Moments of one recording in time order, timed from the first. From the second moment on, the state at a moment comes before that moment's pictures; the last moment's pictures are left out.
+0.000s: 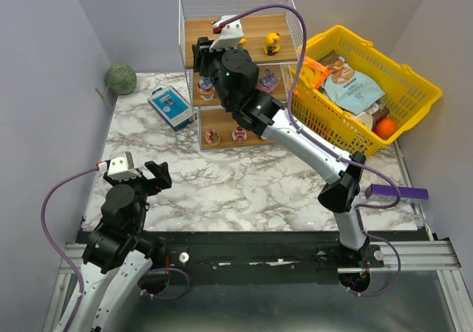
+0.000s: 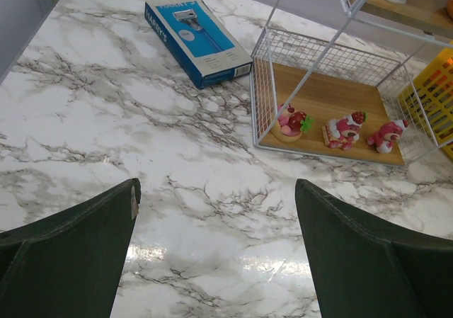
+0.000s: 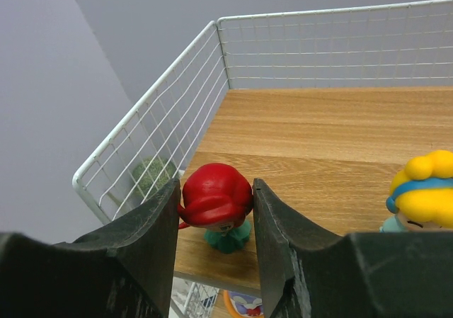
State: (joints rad) left arm -0.43 0.20 0.60 -0.57 -0.45 -0.39; right arm 0.97 2.06 2.30 -0.02 0.58 0.05
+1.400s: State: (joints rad) left arm -0.43 0.22 0.60 -0.57 -0.45 -0.39; right arm 0.95 2.11 2.39 -0.10 0.58 0.15
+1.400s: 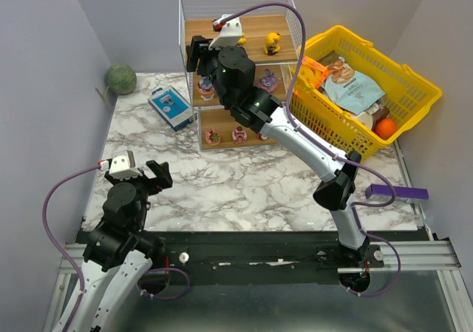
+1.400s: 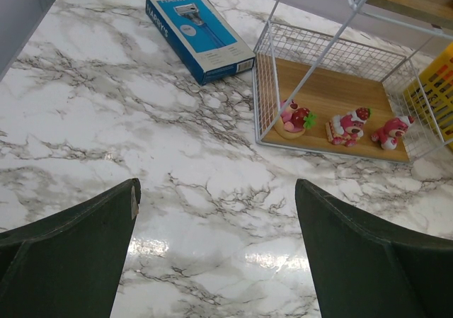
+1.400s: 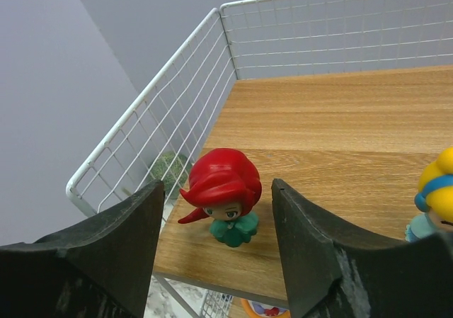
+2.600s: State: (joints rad) left arm -0.43 0.23 0.60 -0.57 -0.45 -0.40; right arm 0.95 1.75 2.10 -0.11 0.54 0.14
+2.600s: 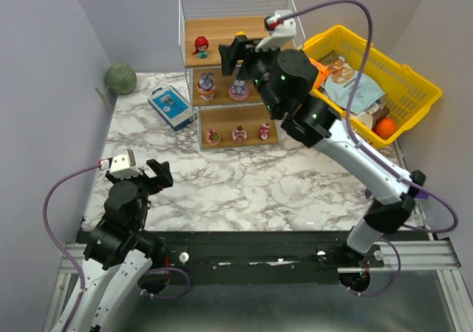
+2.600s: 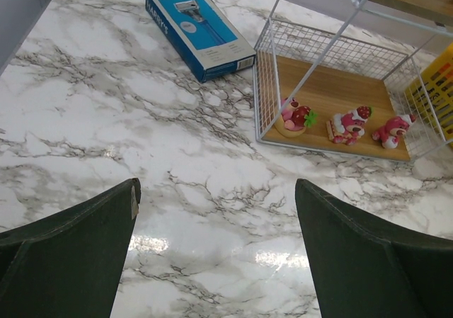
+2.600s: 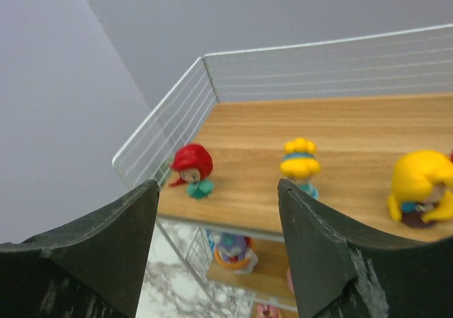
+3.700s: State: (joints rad) left arm -0.43 0.31 0.64 -0.56 -0.28 -0.48; right arm 0.95 0.50 0.63 -0.44 0.51 0.54
